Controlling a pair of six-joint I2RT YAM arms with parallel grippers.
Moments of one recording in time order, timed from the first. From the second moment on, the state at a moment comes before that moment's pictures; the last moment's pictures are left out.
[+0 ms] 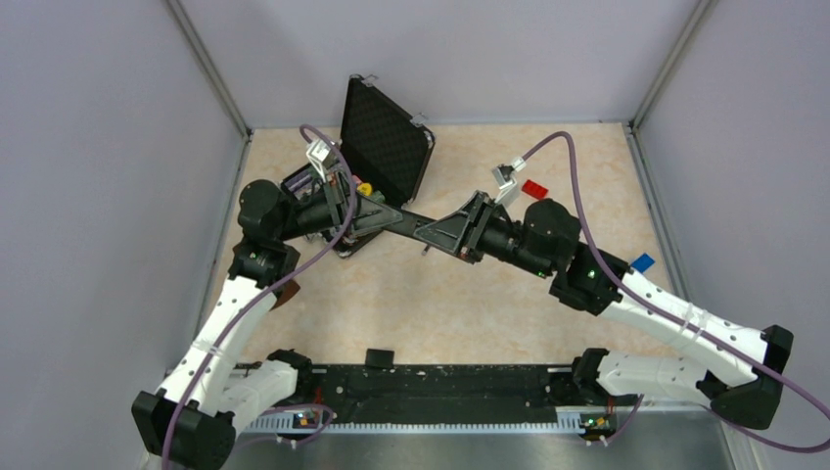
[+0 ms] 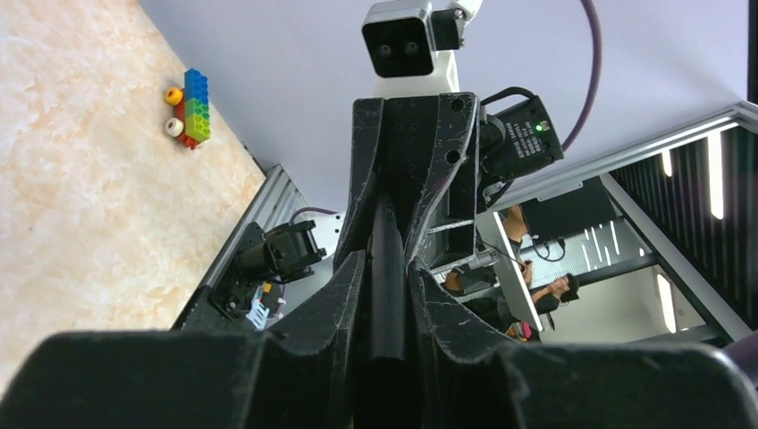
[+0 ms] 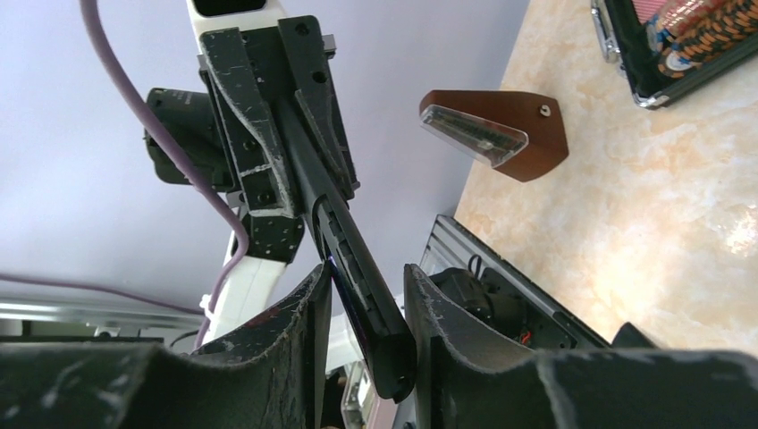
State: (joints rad) left arm -0.30 0.96 0.92 0.24 1.01 -1.27; right arm 1.00 1.02 1.06 -0.11 -0.03 1.15
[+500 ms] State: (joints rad) left arm -0.30 0.89 0.93 0.25 1.00 -1.27; right arm 1.00 0.88 0.99 -0.16 -0.06 1.13
